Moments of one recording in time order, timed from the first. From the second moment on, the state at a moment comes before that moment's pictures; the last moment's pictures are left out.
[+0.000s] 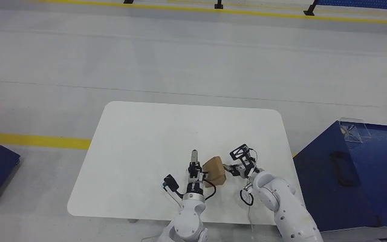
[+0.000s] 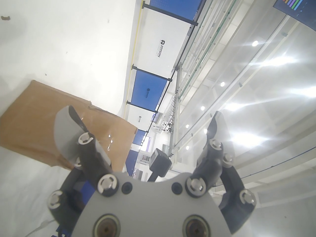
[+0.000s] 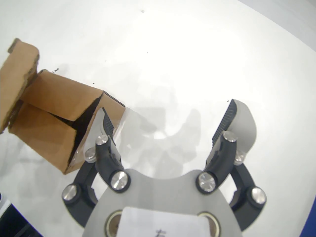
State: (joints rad) left arm 1.35 -1.71 -0.95 -1.36 -0.18 -0.14 0.45; right arm -1.23 -1.22 1.28 -1.38 -1.33 -0.28 0.36
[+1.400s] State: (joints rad) left arm 1.34 -1.61 -1.07 -1.49 0.48 0.23 -0.26; right arm -1.37 -1.22 1.35 -1.63 -1.24 -0.13 0.32
